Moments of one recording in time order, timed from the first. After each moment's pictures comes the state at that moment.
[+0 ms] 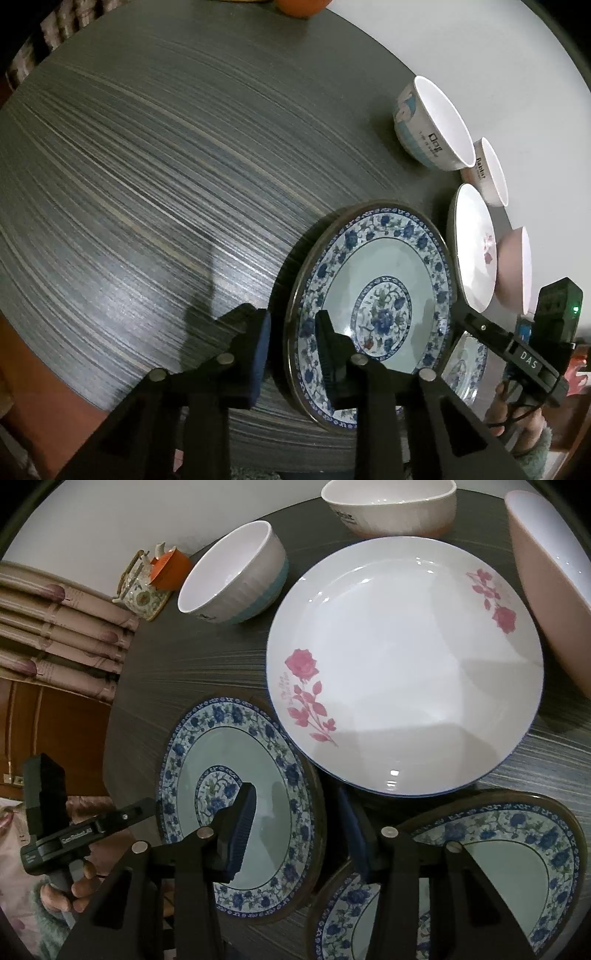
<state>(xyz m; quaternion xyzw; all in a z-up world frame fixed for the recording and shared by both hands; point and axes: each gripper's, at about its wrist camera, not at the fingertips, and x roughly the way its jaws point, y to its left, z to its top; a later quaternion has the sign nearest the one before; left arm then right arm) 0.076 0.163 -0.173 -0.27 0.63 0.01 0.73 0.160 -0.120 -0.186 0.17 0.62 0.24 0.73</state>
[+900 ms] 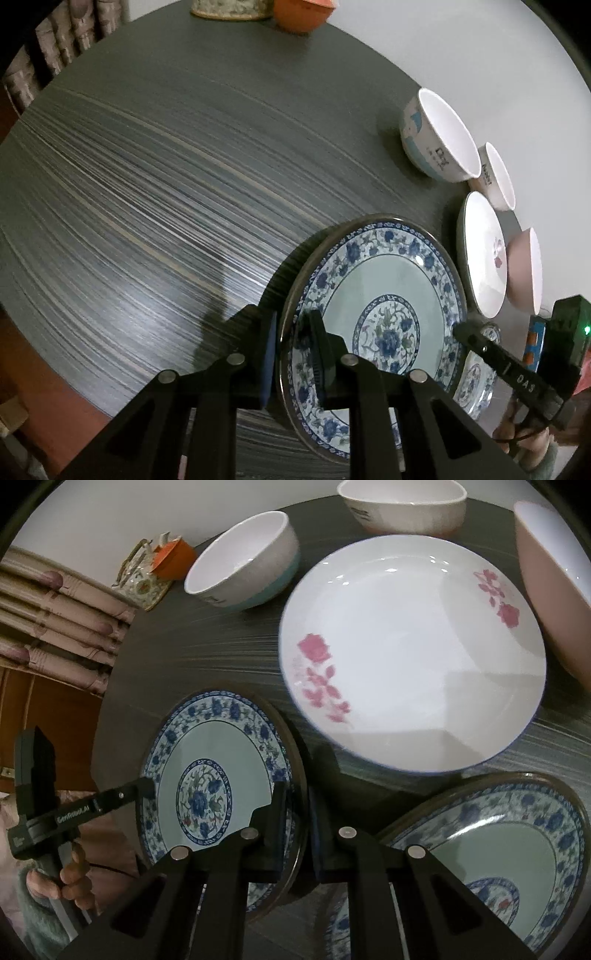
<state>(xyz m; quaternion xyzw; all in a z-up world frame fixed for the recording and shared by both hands) 0.082 0.173 -0.164 -0.24 0.61 0.02 0.75 0.146 -0.105 -0.185 0.14 0.62 0.23 0.74</state>
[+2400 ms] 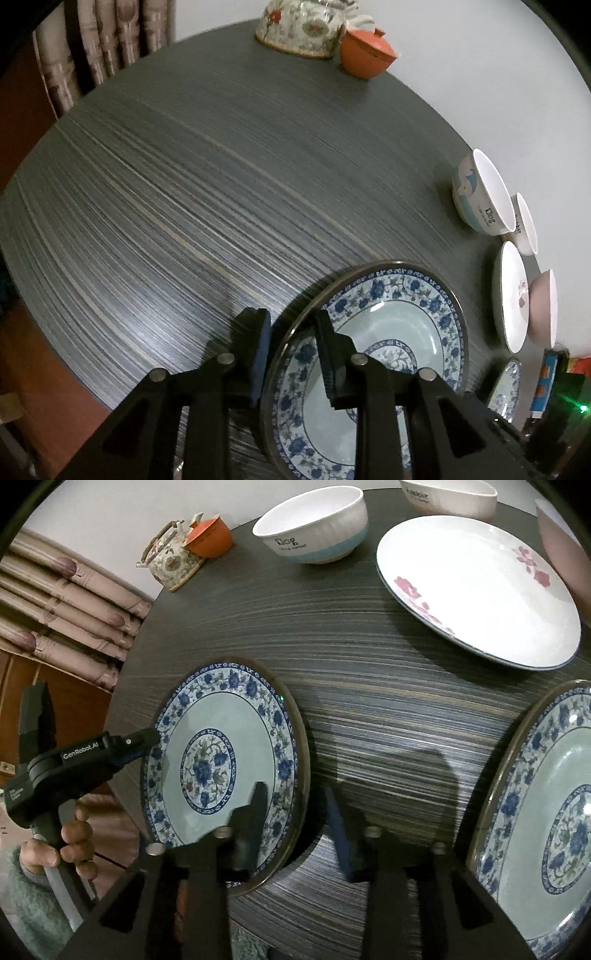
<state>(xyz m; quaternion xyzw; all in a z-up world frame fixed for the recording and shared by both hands) 0.064 0.237 -0.170 -0.24 0.56 0.08 0.79 0.089 -0.040 -0.192 0.15 0.59 0.22 0.76</state>
